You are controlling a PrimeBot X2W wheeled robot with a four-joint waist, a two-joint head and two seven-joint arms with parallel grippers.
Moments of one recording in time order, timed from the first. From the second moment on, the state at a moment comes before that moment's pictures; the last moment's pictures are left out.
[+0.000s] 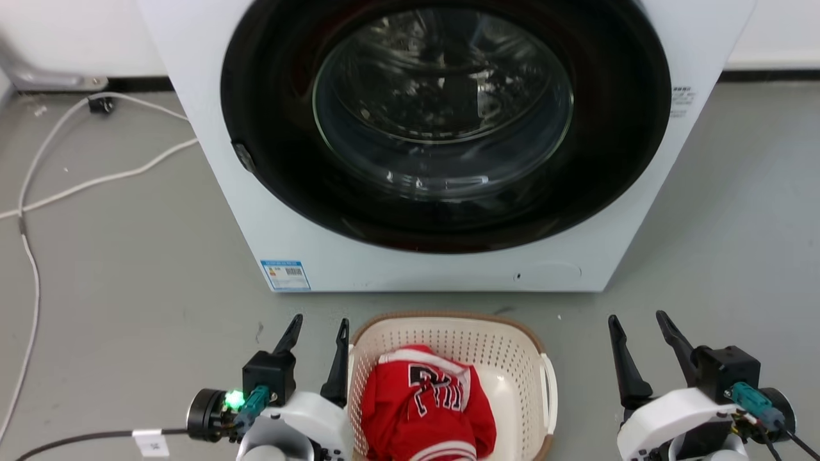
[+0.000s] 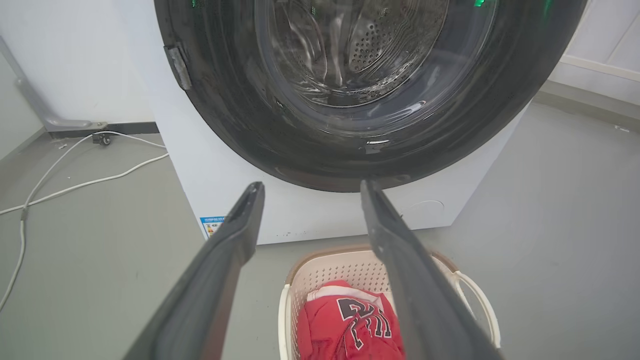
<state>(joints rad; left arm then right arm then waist) -0.15 0.05 -0.20 0.42 -0.15 -0.03 -0.26 -0.04 -0.05 0.02 0.24 0.09 0.13 -0.16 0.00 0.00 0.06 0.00</state>
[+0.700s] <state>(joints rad) -0.58 0.06 -0.21 0.92 -0.23 -0.07 -0.26 -0.36 -0.05 0.08 0.64 0.18 0.13 -0.19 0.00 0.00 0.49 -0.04</state>
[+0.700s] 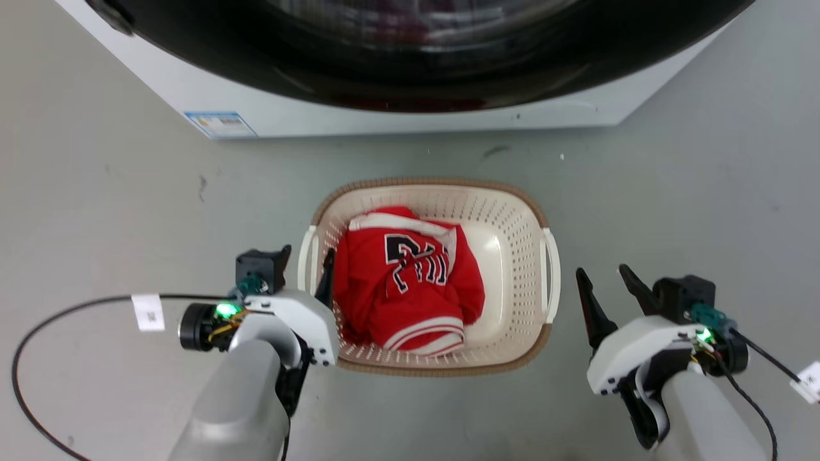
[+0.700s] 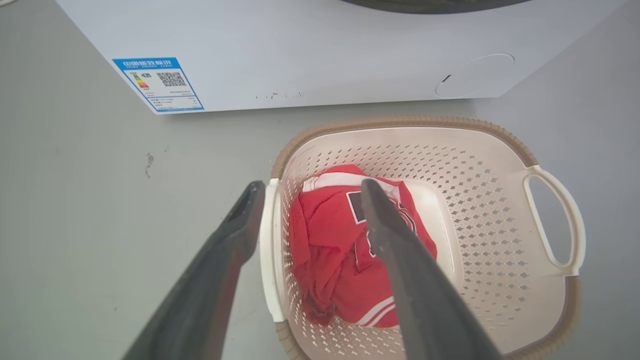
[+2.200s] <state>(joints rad) -0.96 0.10 -0.27 1.28 -0.36 -0.13 -0.06 -0.89 -0.06 0.54 1.22 0.51 0.13 -0.13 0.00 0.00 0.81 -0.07</state>
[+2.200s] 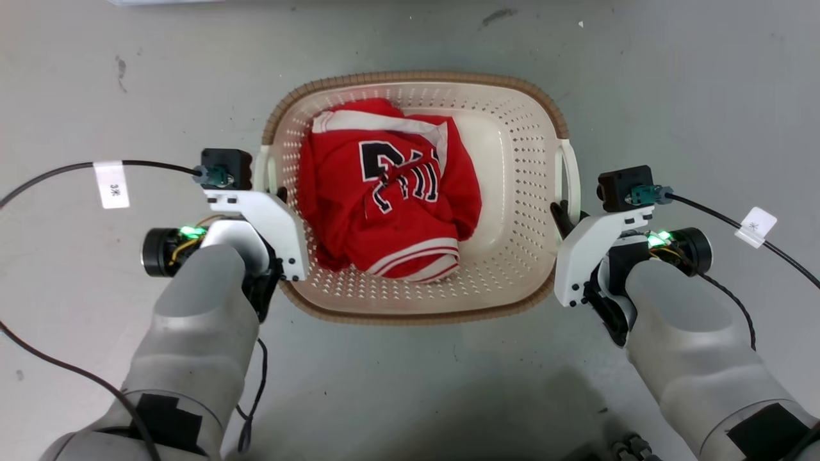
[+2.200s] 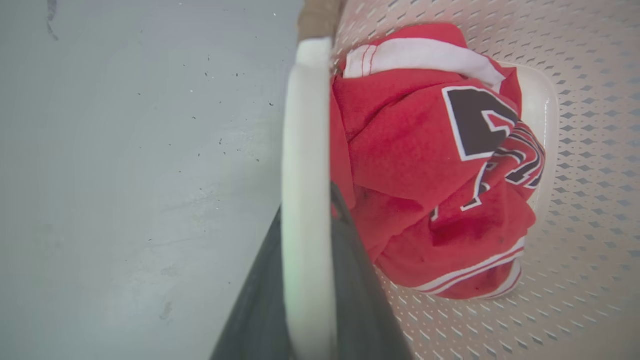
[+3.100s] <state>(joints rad) -0.78 0.08 -0.49 1.22 -0.71 -0.12 0.37 -0.78 -0.14 0.70 1.20 0.75 0.12 0.29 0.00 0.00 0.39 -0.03</state>
